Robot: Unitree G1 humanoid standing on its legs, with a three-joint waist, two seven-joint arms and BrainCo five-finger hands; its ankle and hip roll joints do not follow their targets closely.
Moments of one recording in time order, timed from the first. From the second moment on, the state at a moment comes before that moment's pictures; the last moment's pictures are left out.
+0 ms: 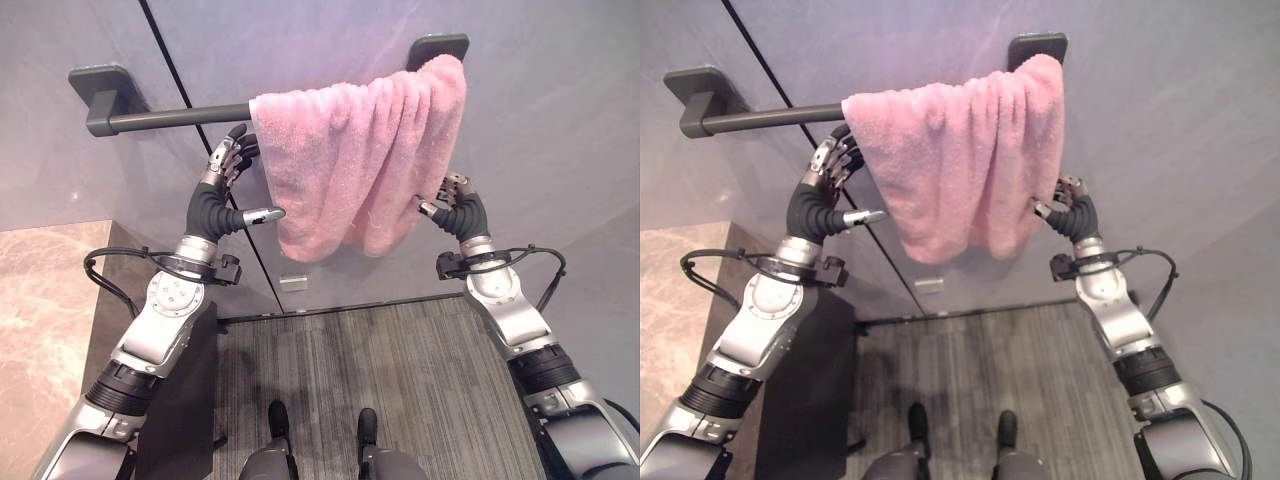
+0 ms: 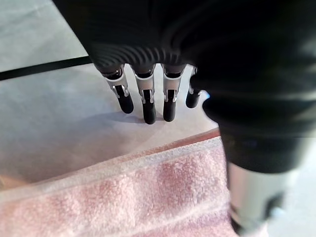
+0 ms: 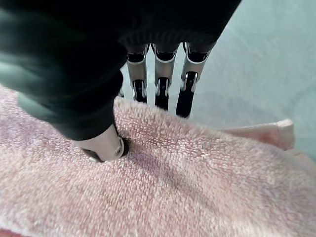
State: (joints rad) left arm -0.41 0.62 -0.25 -0.08 -0.37 -0.21 0.18; right arm -0.50 -0.55 0.25 0.20 0.22 -0.11 -0.24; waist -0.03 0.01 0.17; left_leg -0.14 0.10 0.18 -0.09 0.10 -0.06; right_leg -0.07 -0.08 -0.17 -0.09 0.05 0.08
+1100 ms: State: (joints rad) left arm -0.32 0.61 -0.08 -0.20 -0.26 -0.21 0.23; right arm -0.49 -0.49 0.20 0.00 0.26 -0.13 -0.26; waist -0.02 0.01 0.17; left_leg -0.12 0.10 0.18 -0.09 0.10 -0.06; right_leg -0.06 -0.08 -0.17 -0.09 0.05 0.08
